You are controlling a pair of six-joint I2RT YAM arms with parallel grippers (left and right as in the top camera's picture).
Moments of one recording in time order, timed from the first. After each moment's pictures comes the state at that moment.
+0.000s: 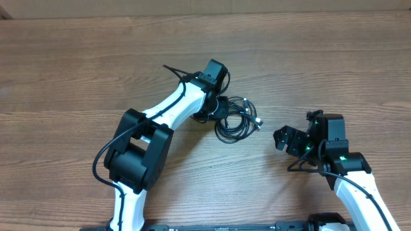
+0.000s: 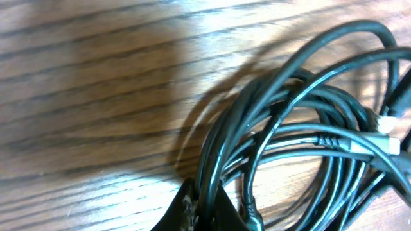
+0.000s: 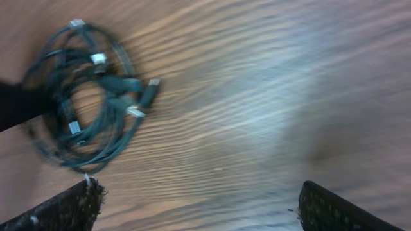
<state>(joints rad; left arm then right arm) -0.53 2.11 1.48 -0.72 0.21 -0.46 0.05 1.07 0.56 -0.53 -0.22 0.42</state>
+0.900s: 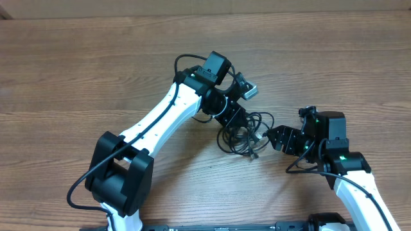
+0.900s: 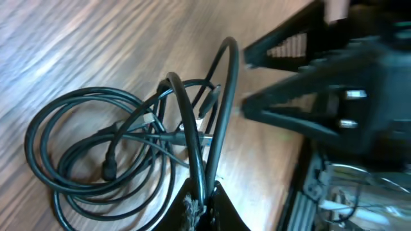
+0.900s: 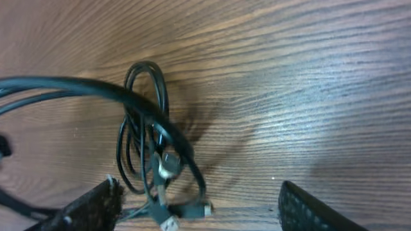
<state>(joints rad) -0.57 1.91 1.51 -0.86 0.72 0.18 0.05 1.08 0.56 -0.47 -0.39 0.36</state>
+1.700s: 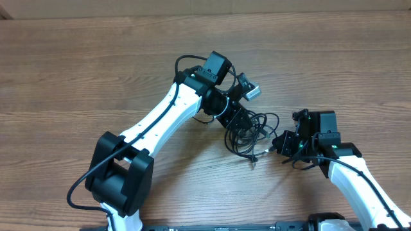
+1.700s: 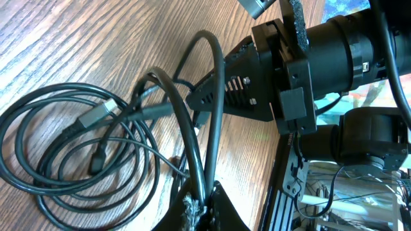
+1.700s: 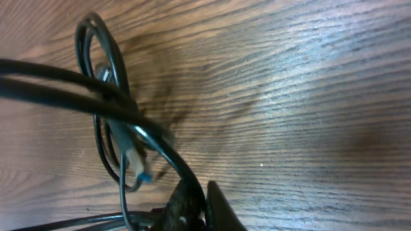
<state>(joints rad) -0.57 1.91 1.51 -0.86 0.81 0.19 0.05 1.25 0.56 -0.46 -0.40 0.36</state>
